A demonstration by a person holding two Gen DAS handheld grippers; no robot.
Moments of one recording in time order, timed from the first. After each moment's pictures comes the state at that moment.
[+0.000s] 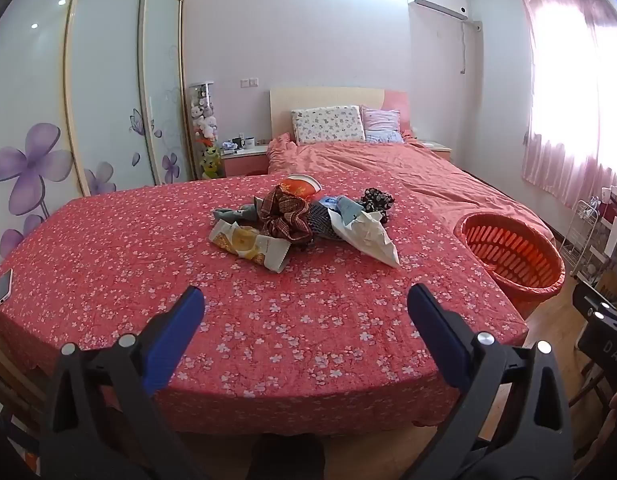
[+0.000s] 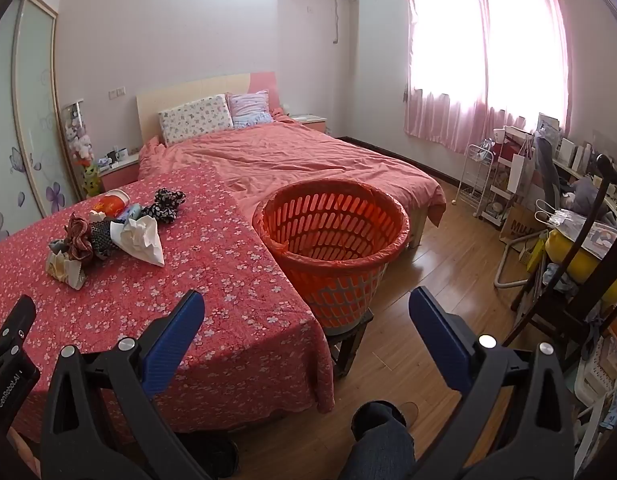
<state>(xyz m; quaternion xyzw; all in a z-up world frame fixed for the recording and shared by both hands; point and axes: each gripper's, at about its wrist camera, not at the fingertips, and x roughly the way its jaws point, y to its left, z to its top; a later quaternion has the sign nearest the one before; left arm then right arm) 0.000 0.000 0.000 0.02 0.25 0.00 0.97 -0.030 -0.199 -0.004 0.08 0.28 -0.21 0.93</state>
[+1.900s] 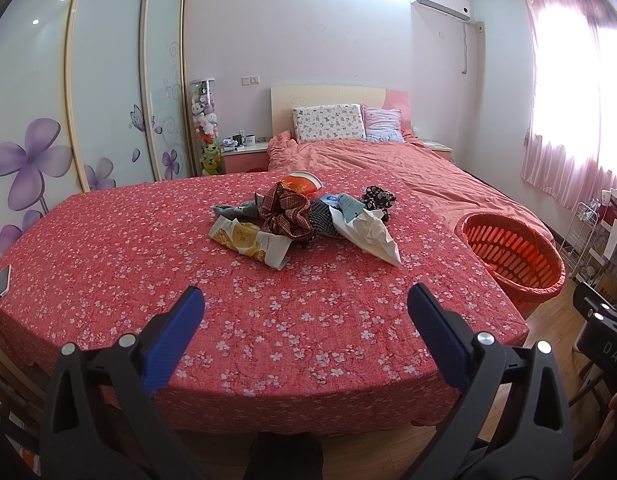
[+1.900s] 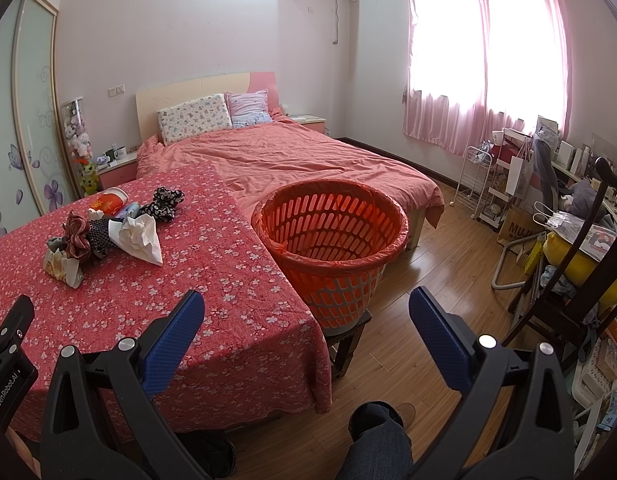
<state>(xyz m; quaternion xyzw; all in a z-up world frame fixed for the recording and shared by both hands) 0.000 0.000 0.000 0.01 0.26 -0.01 0.97 -0.028 -0.198 -0.004 0.08 0.28 -0.21 0.93</state>
